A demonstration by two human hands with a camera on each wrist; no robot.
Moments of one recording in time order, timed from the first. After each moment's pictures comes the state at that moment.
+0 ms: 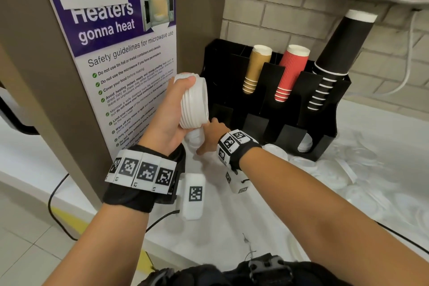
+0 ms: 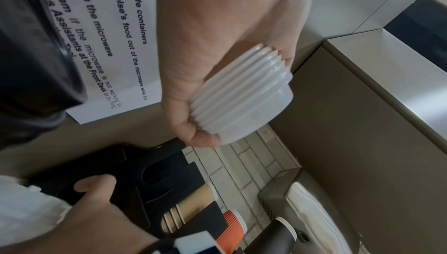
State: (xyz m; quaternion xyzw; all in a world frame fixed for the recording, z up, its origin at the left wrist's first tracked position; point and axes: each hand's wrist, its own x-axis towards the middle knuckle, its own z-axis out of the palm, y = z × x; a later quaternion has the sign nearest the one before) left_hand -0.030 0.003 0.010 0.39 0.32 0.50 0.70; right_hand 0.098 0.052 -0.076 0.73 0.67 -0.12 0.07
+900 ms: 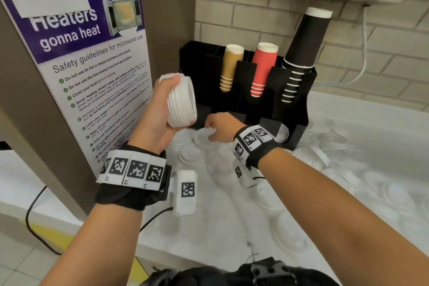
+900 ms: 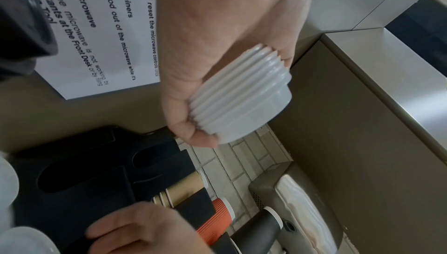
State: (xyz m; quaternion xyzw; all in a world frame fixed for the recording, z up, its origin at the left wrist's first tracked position) left_hand -0.011 -0.002 0.011 0.42 0.30 0.49 0.70; right_hand 0.164 0.008 -0.040 0.70 0.70 -0.12 -0.04
